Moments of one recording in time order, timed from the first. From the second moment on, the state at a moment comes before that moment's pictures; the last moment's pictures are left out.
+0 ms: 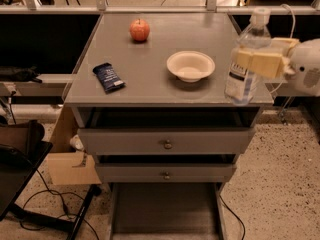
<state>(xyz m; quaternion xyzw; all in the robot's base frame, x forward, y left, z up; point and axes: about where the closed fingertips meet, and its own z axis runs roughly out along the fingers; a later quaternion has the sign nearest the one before) 0.532 -0.190 0.998 -0.28 0.70 0.24 0.62</state>
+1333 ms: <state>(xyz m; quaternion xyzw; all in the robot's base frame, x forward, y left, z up) 0.626 -0.226 1.075 -0.23 0.67 0.20 0.68</state>
